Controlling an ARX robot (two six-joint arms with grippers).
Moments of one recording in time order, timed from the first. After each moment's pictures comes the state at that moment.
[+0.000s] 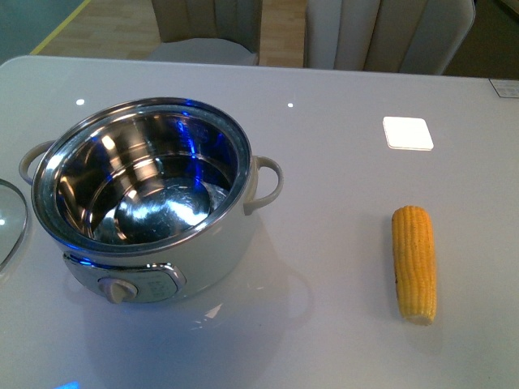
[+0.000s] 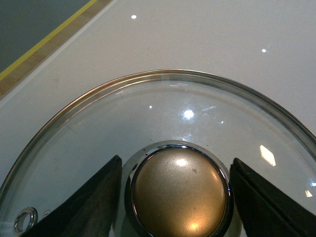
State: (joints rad) left arm 0.54 2.57 0.79 1.32 0.19 0.11; right arm 0.00 0.00 0.02 0.00 0.00 0.01
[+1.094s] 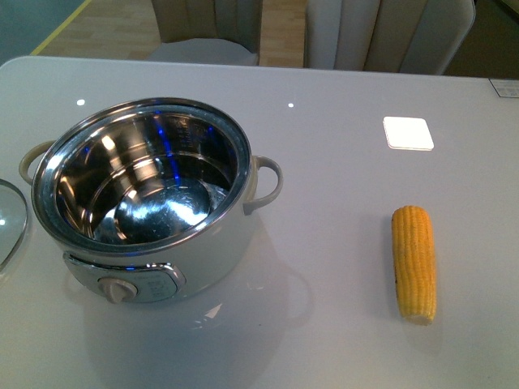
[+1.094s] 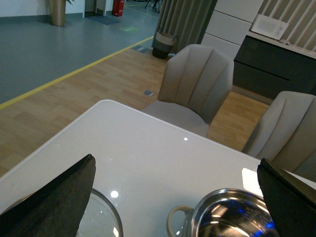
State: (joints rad) left arm 0.37 0.95 0.18 0.72 0.24 -0.24; right arm 0.00 0.00 0.02 0.00 0.00 0.01
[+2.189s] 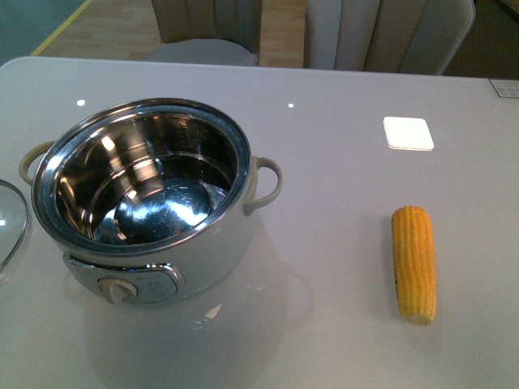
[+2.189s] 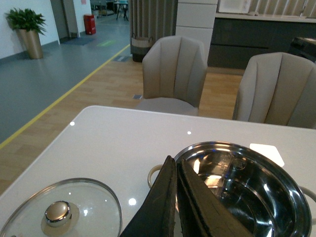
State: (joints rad) left arm 0.00 0.05 0.01 0.02 0.00 -0.01; right arm 0.00 0.00 0.02 0.00 0.00 0.00
